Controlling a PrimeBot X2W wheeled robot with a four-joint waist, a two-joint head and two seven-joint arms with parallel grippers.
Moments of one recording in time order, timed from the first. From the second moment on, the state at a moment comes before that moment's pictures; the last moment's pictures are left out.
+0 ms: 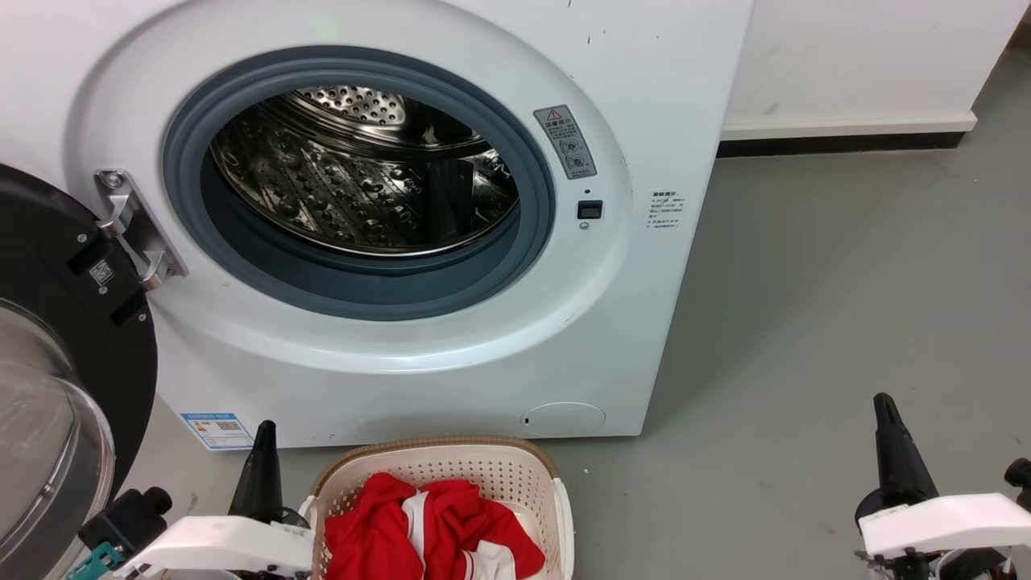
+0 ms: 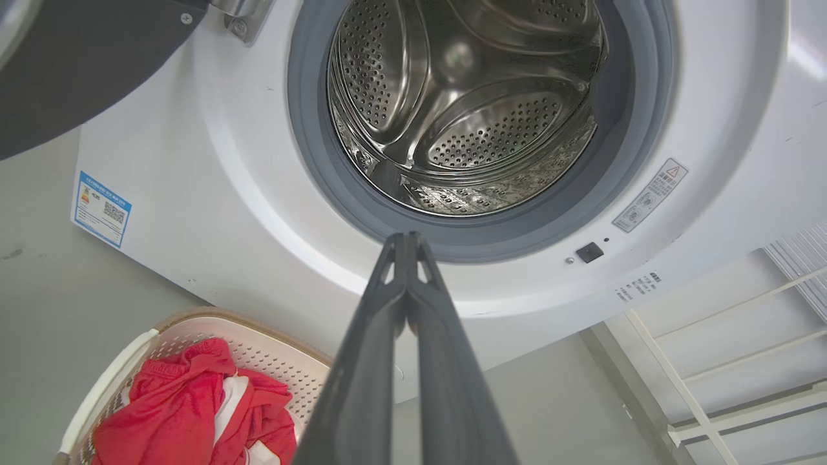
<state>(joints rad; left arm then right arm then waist) 0.01 0.05 0.09 0.17 -0.78 -0.11 -0.08 0.00 -0.05 -0.11 0.16 0.75 0.13 -0.09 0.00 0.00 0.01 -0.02</state>
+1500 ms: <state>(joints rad) -0.07 0.05 0.11 0.22 -1.33 -0.12 0.05 -0.06 -0.05 -0.11 0.22 1.32 0.13 0.05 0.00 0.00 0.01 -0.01</state>
